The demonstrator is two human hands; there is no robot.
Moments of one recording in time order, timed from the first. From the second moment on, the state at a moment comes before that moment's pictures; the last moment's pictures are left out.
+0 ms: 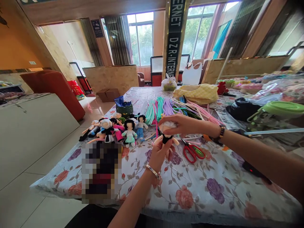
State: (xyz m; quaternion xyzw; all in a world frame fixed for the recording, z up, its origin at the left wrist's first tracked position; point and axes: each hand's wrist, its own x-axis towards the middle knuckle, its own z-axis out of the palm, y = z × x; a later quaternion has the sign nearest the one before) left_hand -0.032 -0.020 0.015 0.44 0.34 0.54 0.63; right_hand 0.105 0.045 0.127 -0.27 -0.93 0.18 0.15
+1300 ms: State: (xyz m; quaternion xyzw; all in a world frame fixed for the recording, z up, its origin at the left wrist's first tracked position) left_hand -0.025 -0.022 0.011 0.42 0.42 0.53 0.60; right_hand 0.074 0.032 0.106 -0.36 -0.92 0.04 0.12
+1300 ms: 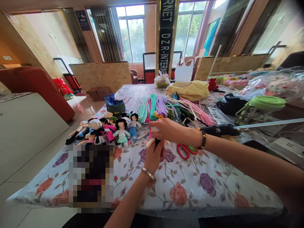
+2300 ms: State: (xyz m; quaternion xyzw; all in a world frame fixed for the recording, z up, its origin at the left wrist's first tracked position) left_hand -0.035 -0.014 0.012 0.40 0.43 0.56 0.58; right_hand 0.075 0.060 0.103 -0.33 -0.92 0.14 0.14
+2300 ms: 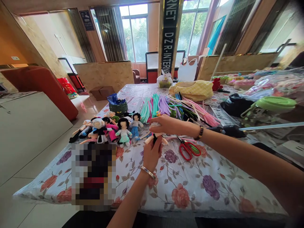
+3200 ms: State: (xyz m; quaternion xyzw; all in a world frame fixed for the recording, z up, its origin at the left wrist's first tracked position) left_hand -0.053 -0.006 0.022 0.33 0.35 0.66 0.57; right_hand 0.112 0.084 0.040 -0.38 -0.92 0.10 0.06
